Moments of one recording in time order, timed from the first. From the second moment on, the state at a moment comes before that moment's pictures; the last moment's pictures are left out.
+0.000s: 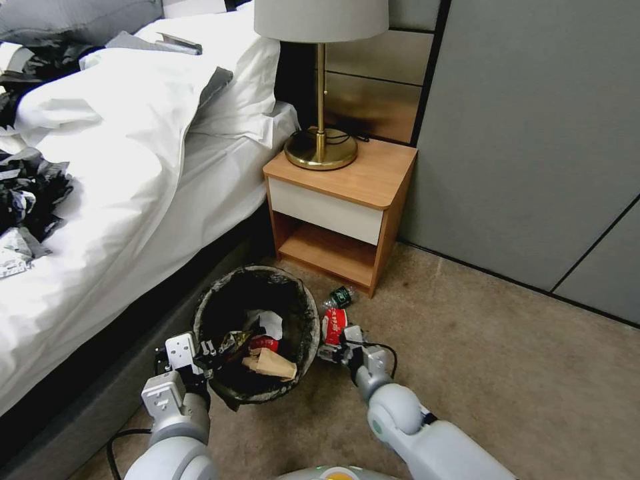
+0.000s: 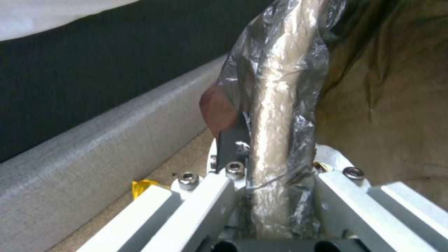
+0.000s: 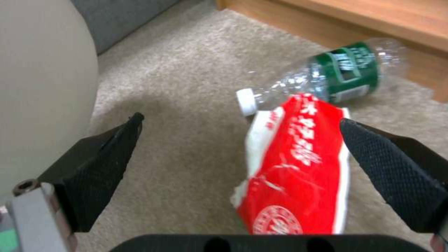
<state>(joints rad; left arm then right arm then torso) 1.77 -1.44 -0.47 -2.31 -0.30 0.39 -0.48 -1.01 1.29 -0.23 1.35 0.52 -0.06 0.21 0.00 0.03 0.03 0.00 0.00</state>
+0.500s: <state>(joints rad) 1.77 -1.44 -0.47 -2.32 -0.30 0.39 -0.48 -0.97 1.36 -0.22 1.17 0.48 -0.03 0.16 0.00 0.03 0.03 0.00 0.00</state>
